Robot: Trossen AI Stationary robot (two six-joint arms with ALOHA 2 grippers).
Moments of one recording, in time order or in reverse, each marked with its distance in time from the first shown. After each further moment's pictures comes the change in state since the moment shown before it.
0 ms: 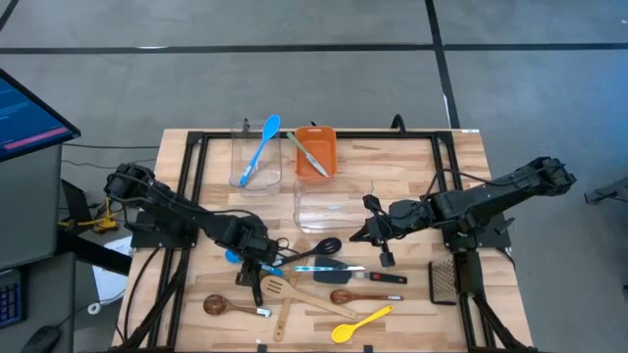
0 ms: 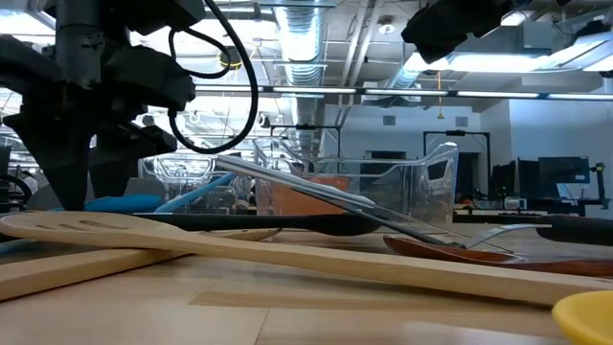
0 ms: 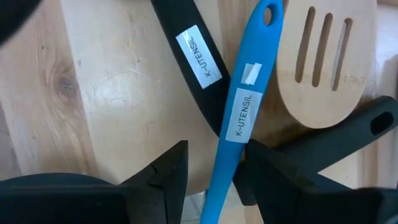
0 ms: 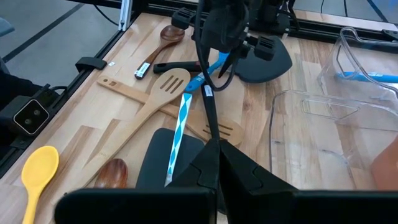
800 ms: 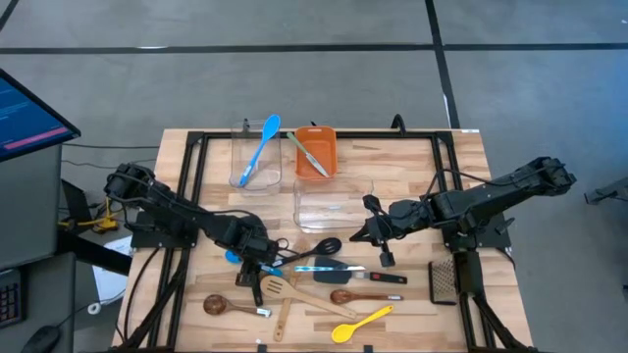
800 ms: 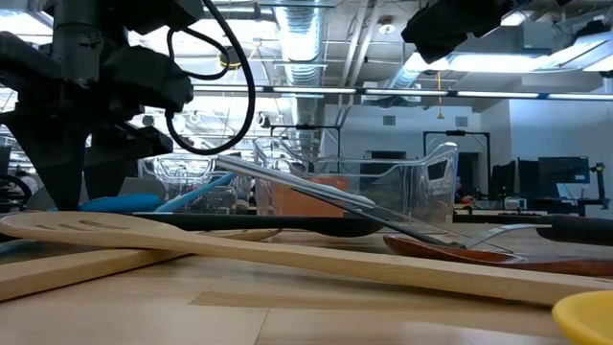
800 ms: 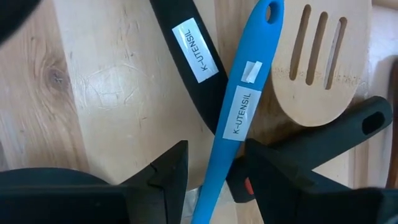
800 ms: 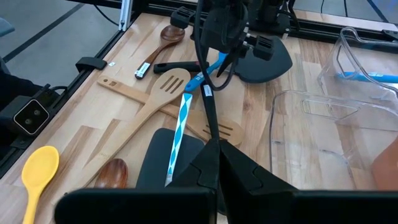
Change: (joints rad) left arm -0.003 0.000 0.000 -0.005 0.016 -0.030; right arm 0.000 0.000 0.000 0.000 0.000 0.000
